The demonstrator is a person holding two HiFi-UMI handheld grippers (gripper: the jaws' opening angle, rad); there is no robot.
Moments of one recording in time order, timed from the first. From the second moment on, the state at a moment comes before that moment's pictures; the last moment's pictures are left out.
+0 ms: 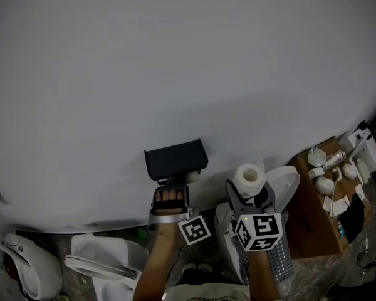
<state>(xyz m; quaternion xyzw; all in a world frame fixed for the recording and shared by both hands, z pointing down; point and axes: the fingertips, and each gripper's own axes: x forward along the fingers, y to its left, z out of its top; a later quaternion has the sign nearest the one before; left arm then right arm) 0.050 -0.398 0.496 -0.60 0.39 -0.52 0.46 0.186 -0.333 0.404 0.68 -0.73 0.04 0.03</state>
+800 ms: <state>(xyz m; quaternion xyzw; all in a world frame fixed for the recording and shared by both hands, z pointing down) 0.061 -0.408 0.497 -0.61 0.41 -0.52 0.45 0.200 -0.338 0.410 0.68 -0.73 0.04 0.04</state>
